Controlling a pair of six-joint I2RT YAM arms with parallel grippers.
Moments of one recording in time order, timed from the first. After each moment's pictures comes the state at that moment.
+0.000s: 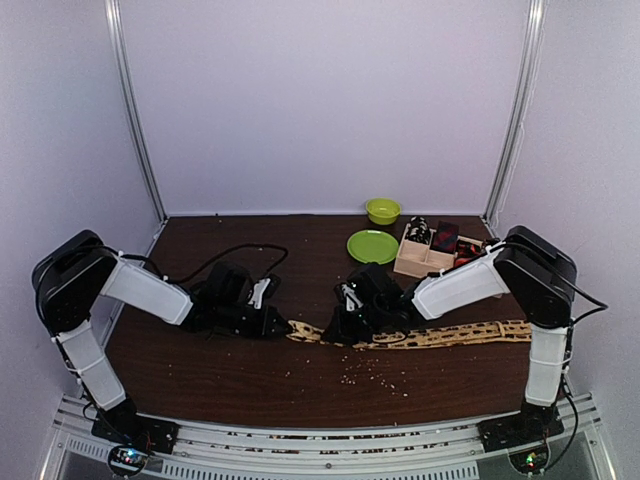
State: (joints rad) left arm -0.69 1.76 0.71 0.30 0.45 -0.55; right arm 0.87 1.98 1.06 0.10 -0.32 0.89
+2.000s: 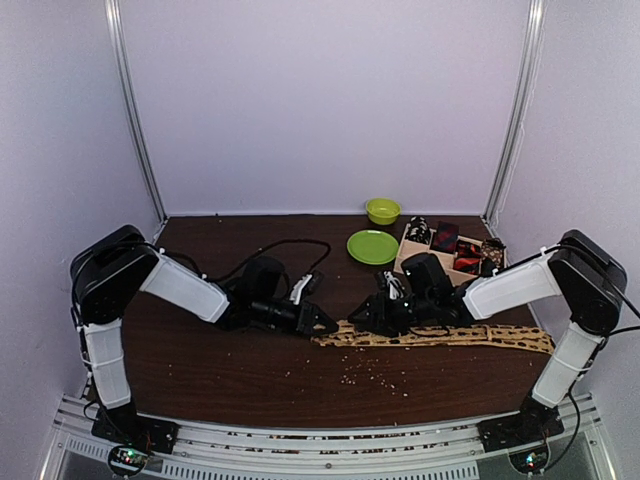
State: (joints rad) left arm -0.81 1.96 0.93 0.46 0.66 -0.64; right arm 0.71 1.70 0.76 0.28 -0.48 0.92
